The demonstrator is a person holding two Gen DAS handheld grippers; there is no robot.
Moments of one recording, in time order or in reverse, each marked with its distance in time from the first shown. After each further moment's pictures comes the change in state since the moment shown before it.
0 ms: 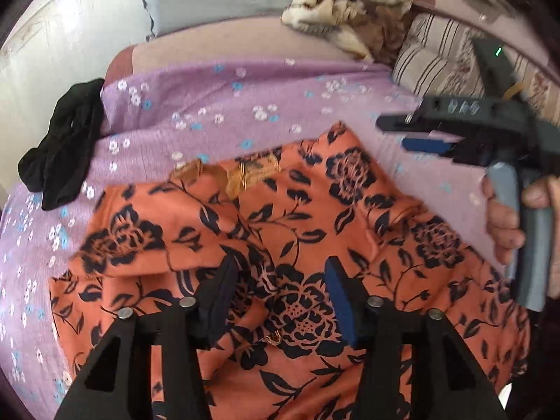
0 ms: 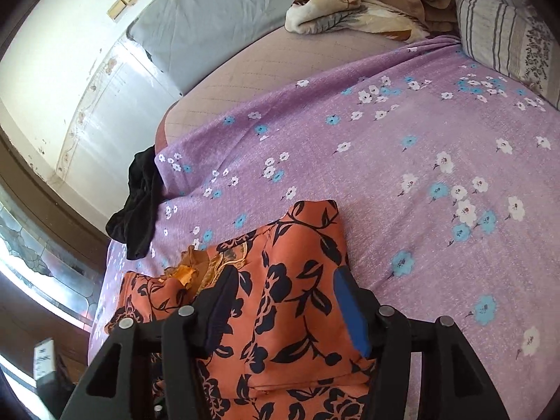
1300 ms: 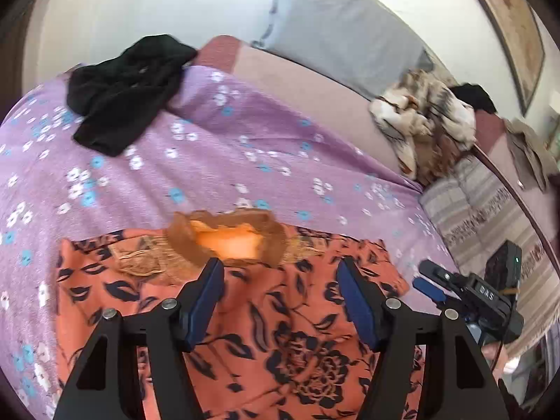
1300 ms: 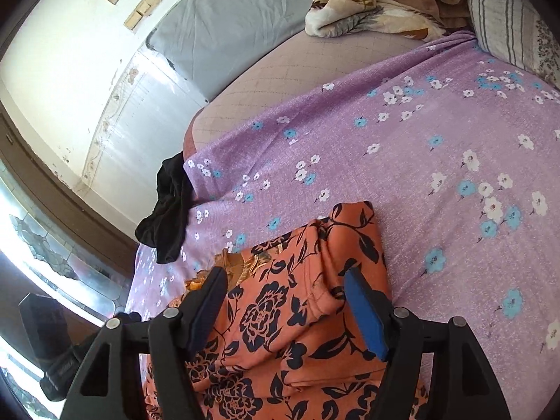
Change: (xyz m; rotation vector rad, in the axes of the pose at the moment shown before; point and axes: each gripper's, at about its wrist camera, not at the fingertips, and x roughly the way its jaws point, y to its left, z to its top) left arm -0.015 0.120 0.013 -0.533 -0.136 -0.047; right arm 0.004 0.008 -0.004 0.035 0.023 0.158
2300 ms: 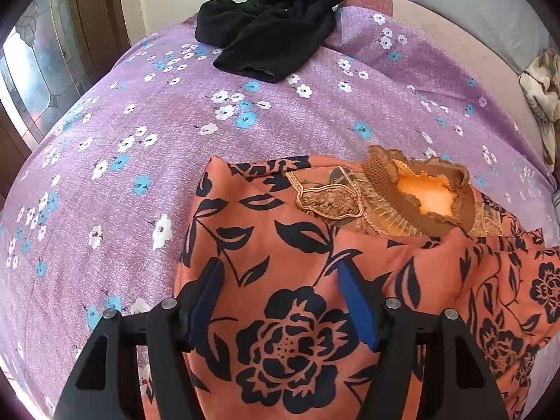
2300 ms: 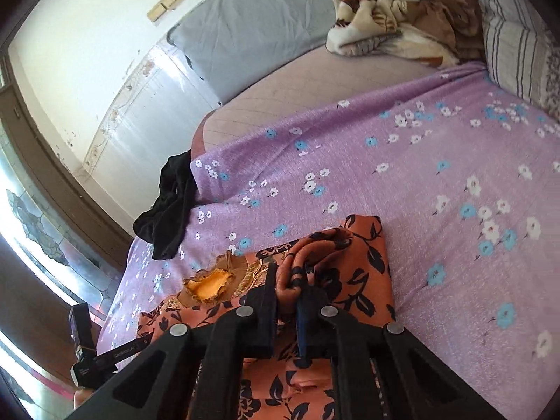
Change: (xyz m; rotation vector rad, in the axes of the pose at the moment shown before) left arm 0.033 0.080 -0.034 -0.097 0.169 0.550; right arm -0.029 0.025 -0.008 -0.143 -0.097 -0.117
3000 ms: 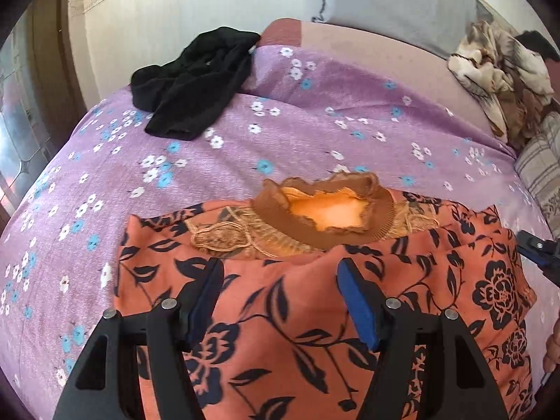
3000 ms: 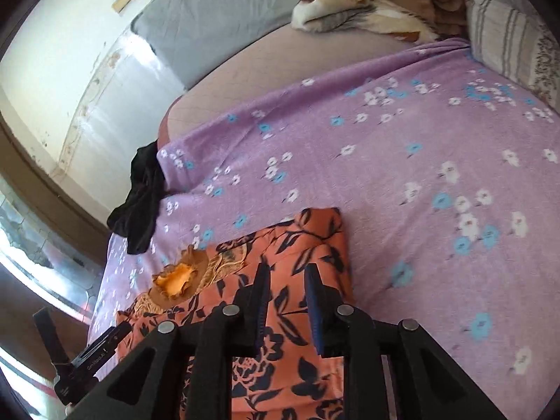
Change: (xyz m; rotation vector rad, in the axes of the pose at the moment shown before) left arm -0.031 -0.075 -0.018 0.201 -0.176 -0.128; right arm 0.054 -0.023 0.010 0.040 0.151 -0.032
